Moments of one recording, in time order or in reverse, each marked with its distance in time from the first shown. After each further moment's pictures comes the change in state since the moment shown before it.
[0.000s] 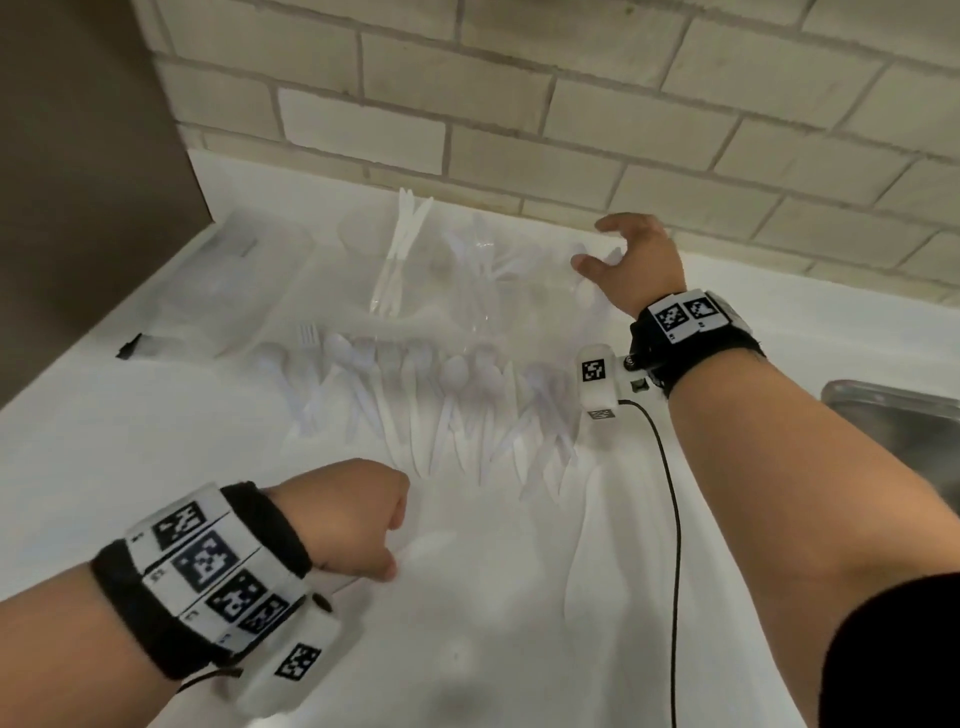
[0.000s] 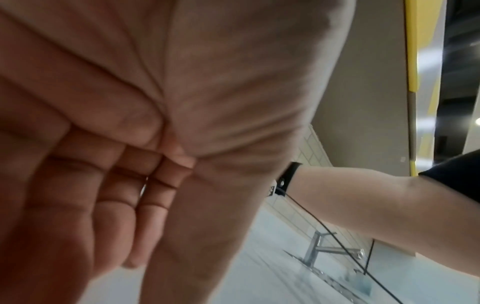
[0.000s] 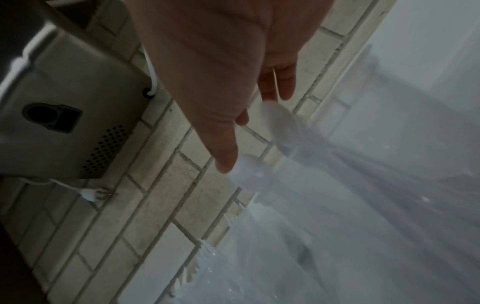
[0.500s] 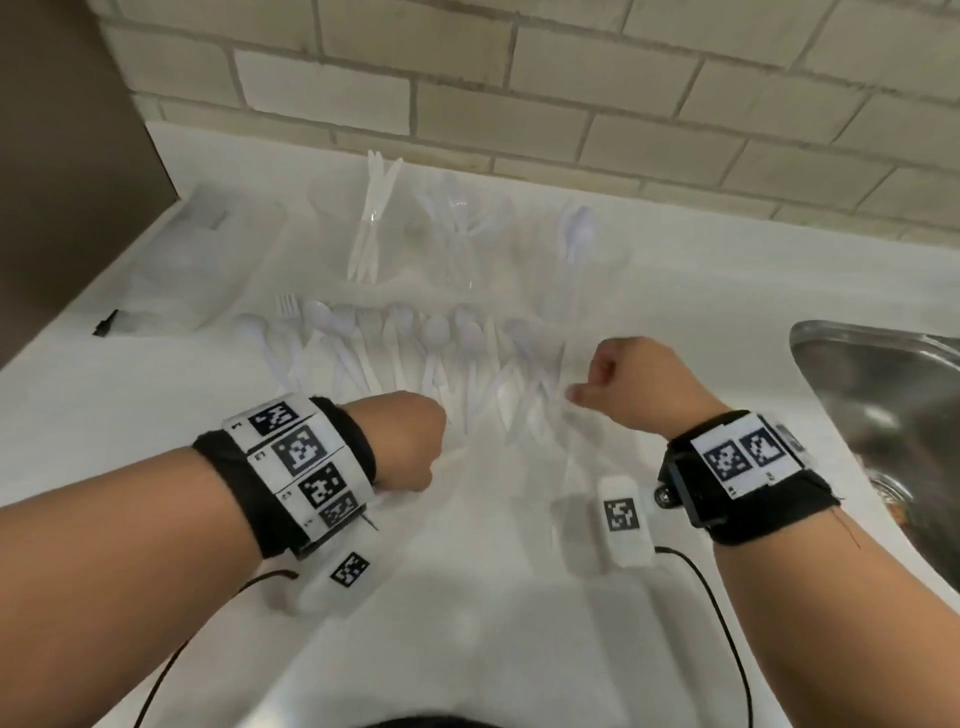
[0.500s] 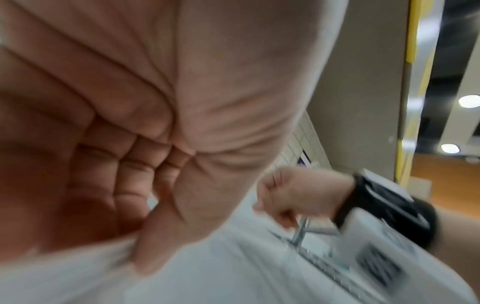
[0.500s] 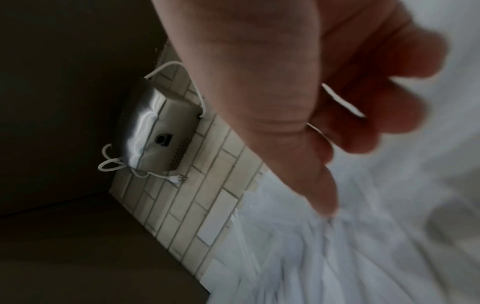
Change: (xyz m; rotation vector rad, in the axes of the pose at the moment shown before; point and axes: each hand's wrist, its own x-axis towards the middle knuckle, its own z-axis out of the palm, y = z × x) left_hand 0.022 0.043 -0.014 0.195 0.062 0.072; right_hand -0.166 -0.009 -0.035 -0.197 -0.478 0.213
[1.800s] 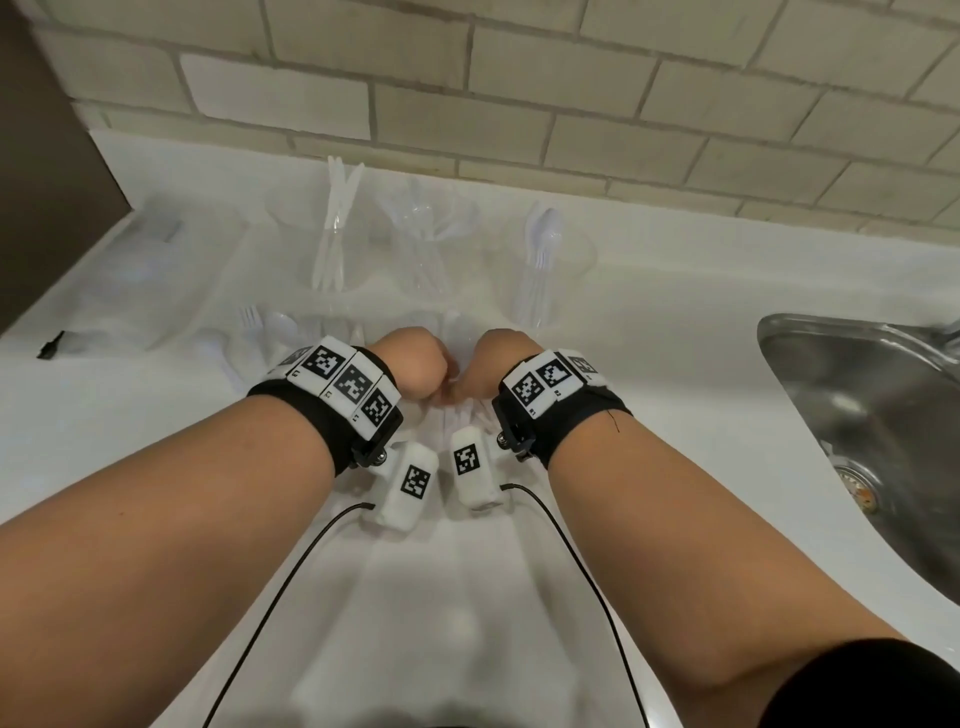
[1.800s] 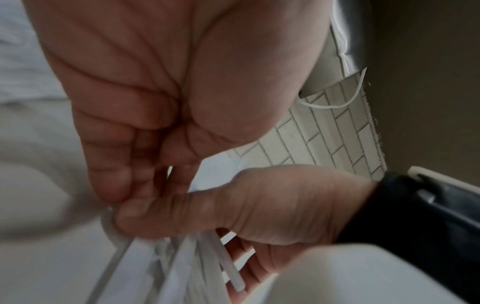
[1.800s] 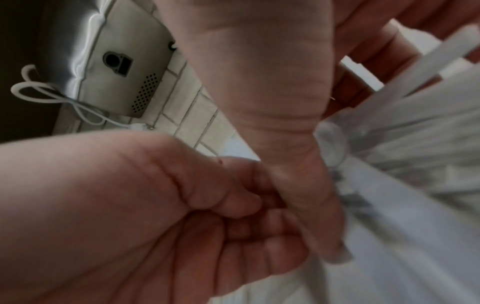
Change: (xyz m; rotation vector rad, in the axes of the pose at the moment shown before) left_hand 0.079 -0.007 -0.038 -0.594 0.212 -0.145; right_hand 0.065 -0.079 0.043 -0.191 -0.270 0.047
